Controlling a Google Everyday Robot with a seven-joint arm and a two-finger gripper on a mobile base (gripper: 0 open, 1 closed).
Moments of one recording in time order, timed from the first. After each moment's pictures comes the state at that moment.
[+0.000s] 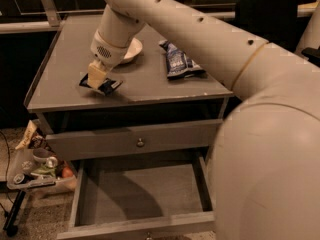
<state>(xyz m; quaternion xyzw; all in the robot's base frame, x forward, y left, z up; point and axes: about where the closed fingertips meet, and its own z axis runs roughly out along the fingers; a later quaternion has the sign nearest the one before) 0.630 0.158 0.864 -0.58 0.77 0.19 0.19</state>
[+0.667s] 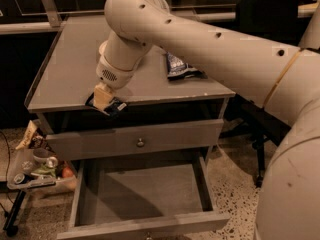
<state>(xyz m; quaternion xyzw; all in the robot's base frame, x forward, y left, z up) 0.577 0.135 0.828 -0.56 0.79 0.17 0.16</state>
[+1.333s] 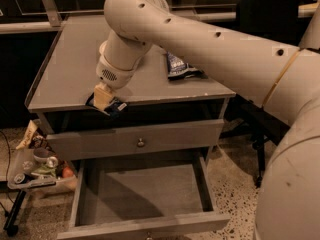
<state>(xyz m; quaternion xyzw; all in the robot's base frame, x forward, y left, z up) 0.577 0.135 0.830 -0.56 0.79 0.17 0.16</state>
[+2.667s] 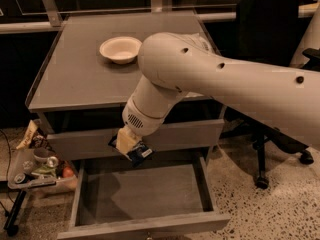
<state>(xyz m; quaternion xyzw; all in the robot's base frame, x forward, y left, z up) 0.459 0.064 0.797 -0.47 0.85 0.18 0.13</state>
